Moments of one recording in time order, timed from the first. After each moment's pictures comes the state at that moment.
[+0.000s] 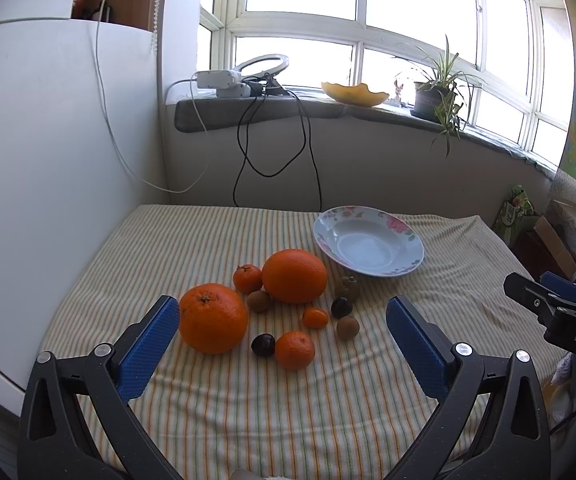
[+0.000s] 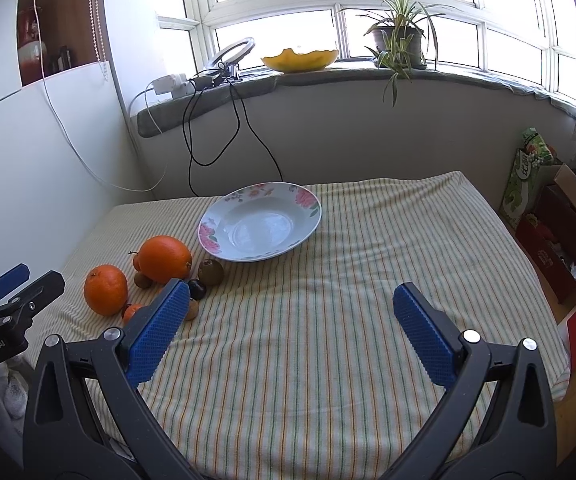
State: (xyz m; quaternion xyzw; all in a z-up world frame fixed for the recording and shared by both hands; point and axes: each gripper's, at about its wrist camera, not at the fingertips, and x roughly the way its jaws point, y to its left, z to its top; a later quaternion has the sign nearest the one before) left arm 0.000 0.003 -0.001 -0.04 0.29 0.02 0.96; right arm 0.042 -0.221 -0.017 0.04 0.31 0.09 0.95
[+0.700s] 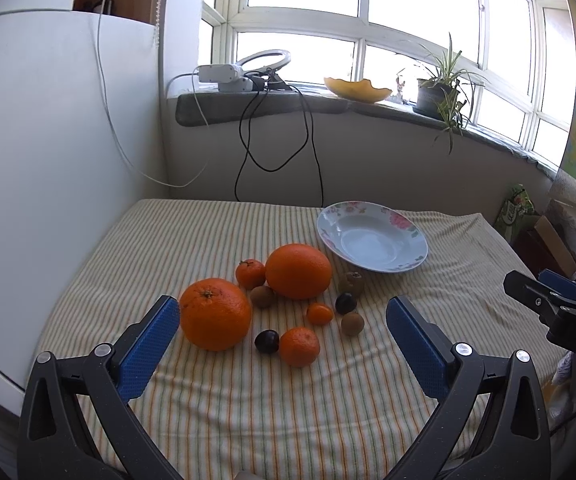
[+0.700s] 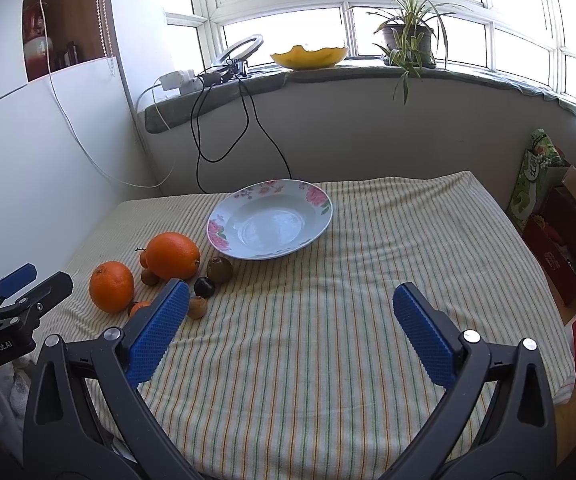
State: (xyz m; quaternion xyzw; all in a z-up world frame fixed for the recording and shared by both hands) left arm 0.006 0.011 -0.006 -0.04 0.29 0.02 0.95; right arm 0.046 -0.212 -0.019 0.04 0.31 0.11 0.94
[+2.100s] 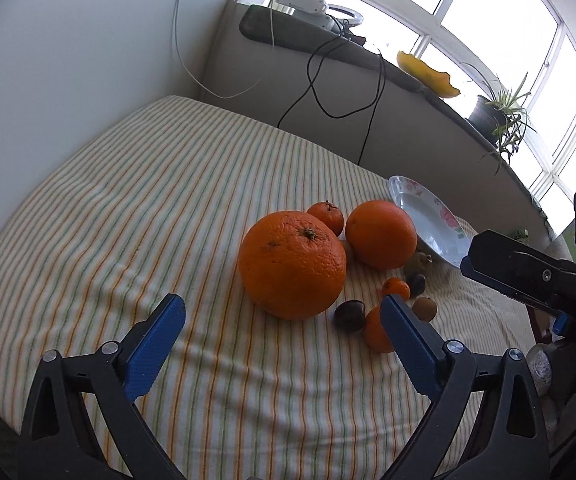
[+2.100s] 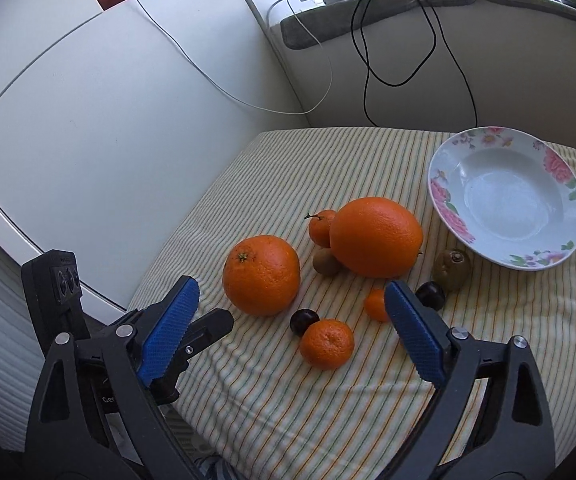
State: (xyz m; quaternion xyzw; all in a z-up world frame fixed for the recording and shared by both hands) left arm 0.035 0.113 -0.088 -0.21 0.37 0.00 0.91; right arm 0.129 -0.051 -0.063 0.07 0.43 0.36 0.83
